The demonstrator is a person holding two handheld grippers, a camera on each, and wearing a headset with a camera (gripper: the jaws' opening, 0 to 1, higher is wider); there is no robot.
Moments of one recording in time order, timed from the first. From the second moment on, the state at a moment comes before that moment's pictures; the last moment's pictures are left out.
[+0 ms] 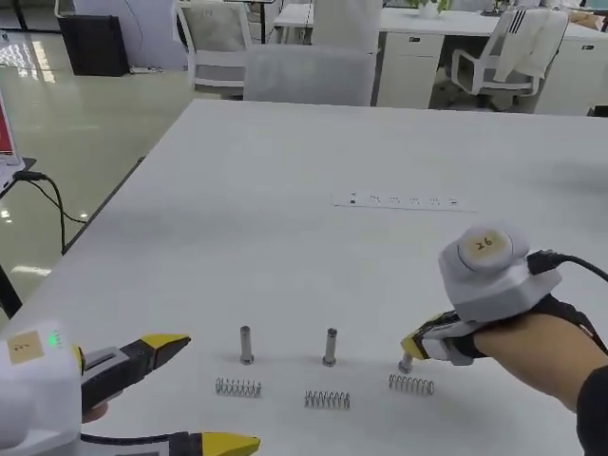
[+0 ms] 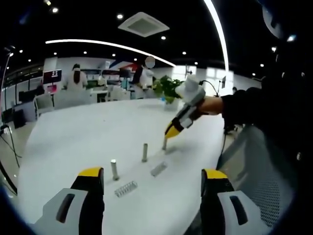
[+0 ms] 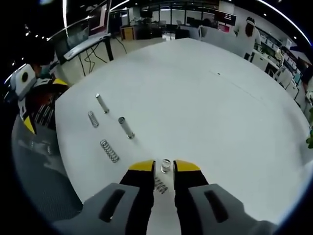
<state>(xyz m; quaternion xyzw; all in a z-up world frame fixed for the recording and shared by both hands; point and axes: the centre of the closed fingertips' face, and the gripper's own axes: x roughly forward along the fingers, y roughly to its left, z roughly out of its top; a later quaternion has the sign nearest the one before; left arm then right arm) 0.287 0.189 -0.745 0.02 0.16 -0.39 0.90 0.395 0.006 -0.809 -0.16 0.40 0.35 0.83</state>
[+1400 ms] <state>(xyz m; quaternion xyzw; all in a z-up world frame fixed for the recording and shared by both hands) 0.282 0.181 -0.738 0.03 0.16 -0.41 0.90 0.363 -0.009 -0.864 -0.31 0.42 0.47 0.72</state>
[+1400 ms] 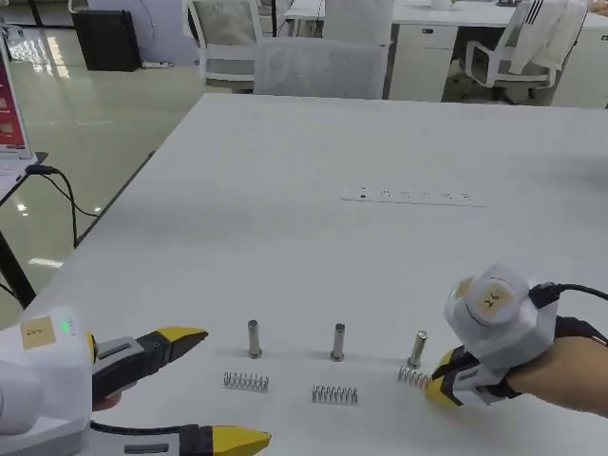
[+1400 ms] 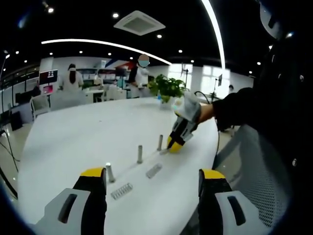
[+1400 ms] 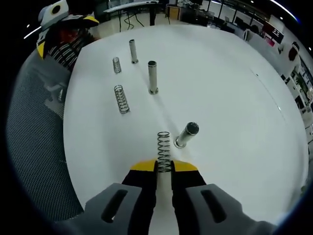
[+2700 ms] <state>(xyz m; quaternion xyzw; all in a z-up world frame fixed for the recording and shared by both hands) 0.286 0.105 -0.716 0.06 0.15 -0.54 0.83 0.284 0.067 -0.745 -0.30 0.32 0.59 0.68</state>
